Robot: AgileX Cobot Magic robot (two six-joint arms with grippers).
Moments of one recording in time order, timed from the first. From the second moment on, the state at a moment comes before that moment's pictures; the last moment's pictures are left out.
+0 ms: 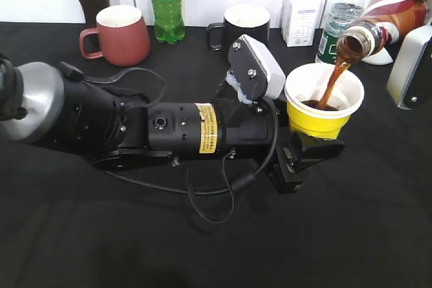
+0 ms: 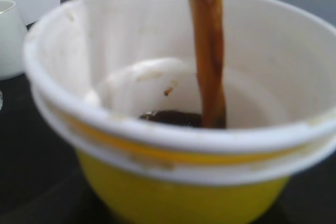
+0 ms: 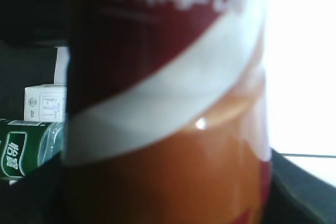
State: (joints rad) left arm -0.82 1.97 -1.00 0.79 -0.79 -0.46; right arm 0.03 1.44 -0.56 -0.69 -0.93 -1.10
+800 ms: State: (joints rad) left arm -0.82 1.97 -1.00 0.79 -0.79 -0.46; right arm 0.03 1.44 -0.56 -0.79 -0.93 -0.72
